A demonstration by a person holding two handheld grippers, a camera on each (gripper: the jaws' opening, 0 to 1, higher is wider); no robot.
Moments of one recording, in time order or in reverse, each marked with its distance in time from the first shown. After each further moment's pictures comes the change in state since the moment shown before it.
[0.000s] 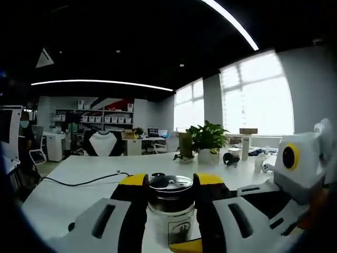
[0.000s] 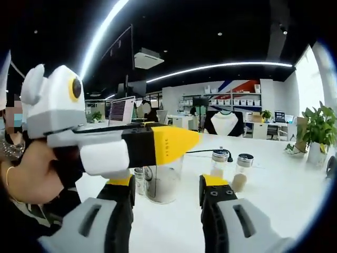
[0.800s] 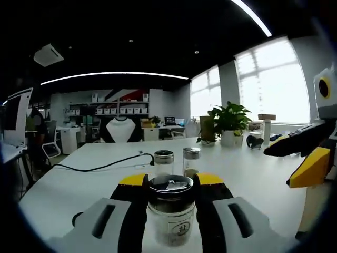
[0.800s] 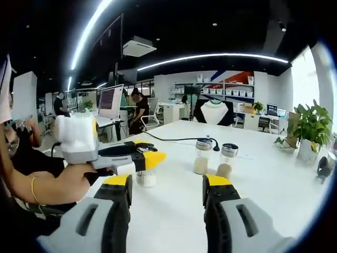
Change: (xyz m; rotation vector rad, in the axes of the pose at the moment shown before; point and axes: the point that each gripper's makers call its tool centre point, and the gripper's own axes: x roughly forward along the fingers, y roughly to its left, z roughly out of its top) left arm 0.026 0.077 -0.084 0.031 0.087 0.130; right arm -0.009 -0.034 -0.012 -0.005 0.110 -0.077
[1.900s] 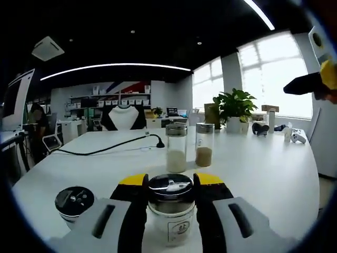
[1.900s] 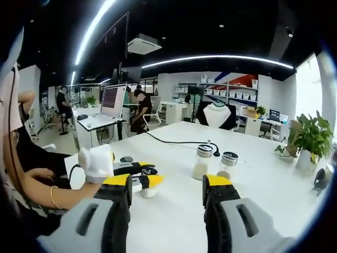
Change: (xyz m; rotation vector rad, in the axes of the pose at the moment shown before) left arm 0.010 0.029 -0.063 -0.003 0.067 0.015; right arm 0.000 0.002 0.019 -0.046 0.010 0.019
